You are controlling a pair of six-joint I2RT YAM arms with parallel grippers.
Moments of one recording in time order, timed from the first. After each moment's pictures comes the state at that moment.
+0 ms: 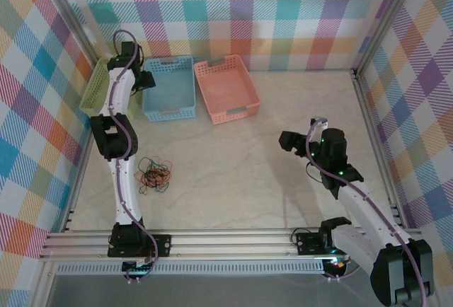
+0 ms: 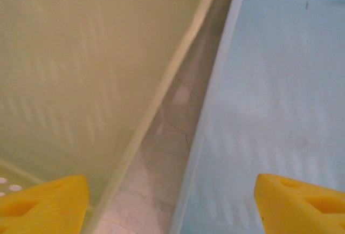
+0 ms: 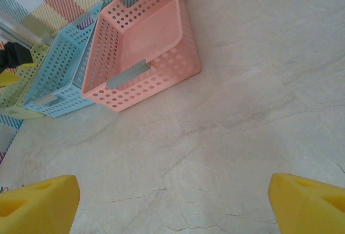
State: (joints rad) left arm 0.08 2.43 2.45 -1.06 -0.18 -0.29; right arm 0.22 0.91 0.51 -0.03 -0.26 0.49
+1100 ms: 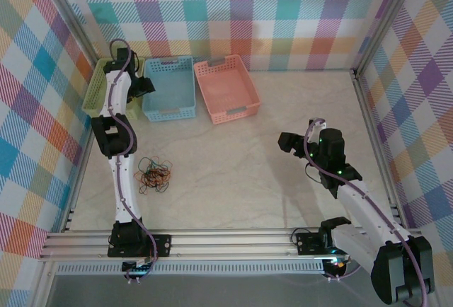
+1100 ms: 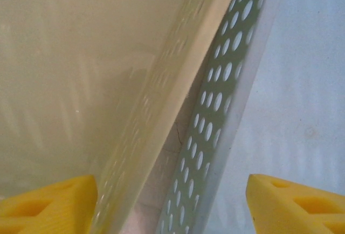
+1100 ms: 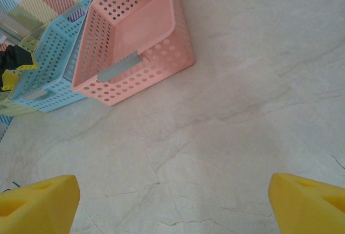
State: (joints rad) left arm 0.12 2.57 2.58 -1.18 0.02 -0.33; right arm 0.24 0.93 0.51 -0.04 -0.24 0.49
